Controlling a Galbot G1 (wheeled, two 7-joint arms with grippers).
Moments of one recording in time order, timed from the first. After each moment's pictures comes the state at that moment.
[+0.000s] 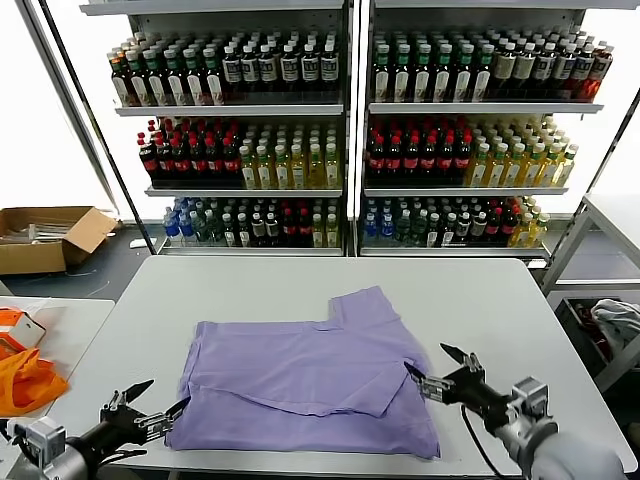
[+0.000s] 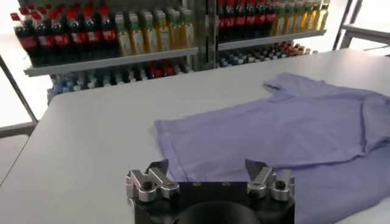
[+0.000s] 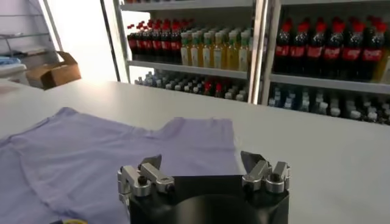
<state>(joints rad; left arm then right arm) 1.73 -0.94 -0.94 -2.13 -0.55 0.52 0.41 -1.26 0.91 0.51 2.02 0.60 -0.54 -0.26</state>
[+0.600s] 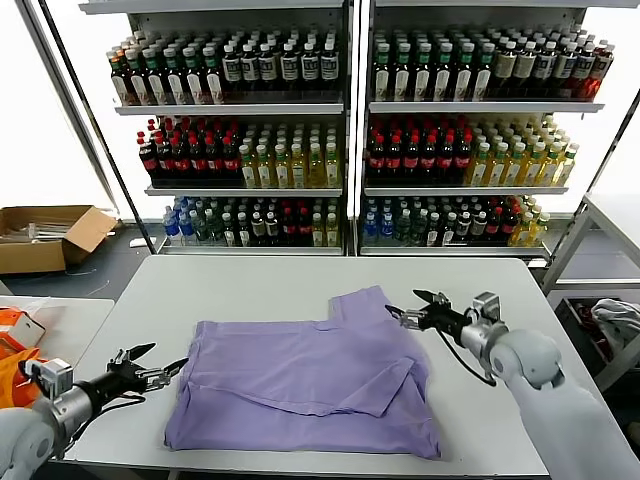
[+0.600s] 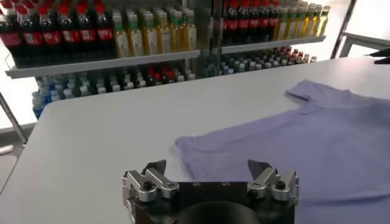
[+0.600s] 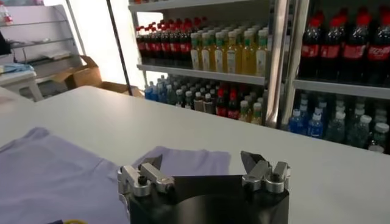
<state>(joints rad) 1.37 -0.77 -0.72 -1.78 -0.64 0.48 0.44 -0.69 1.02 0.20 1.49 0.54 -0.55 -0.41</state>
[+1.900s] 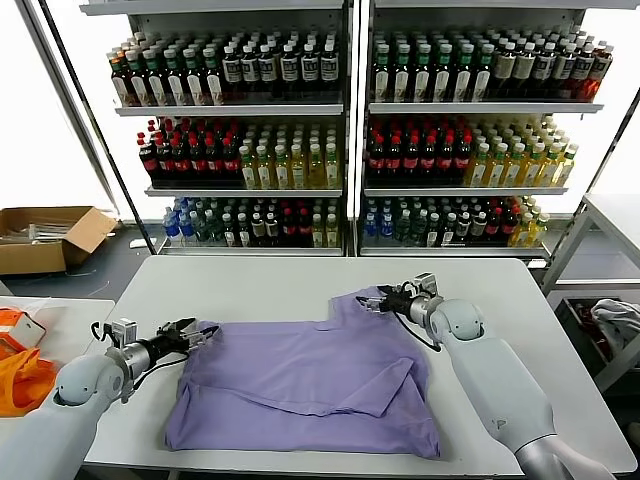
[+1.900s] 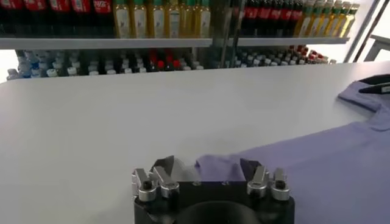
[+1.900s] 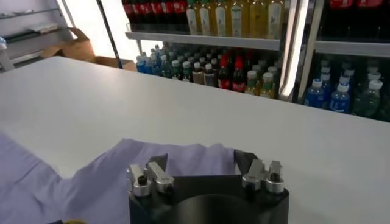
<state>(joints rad) 0.91 -0.85 -0.31 -1.38 -0.64 0.46 0.41 -0.52 1.20 0.07 1.12 0.44 -0.51 -0.42</state>
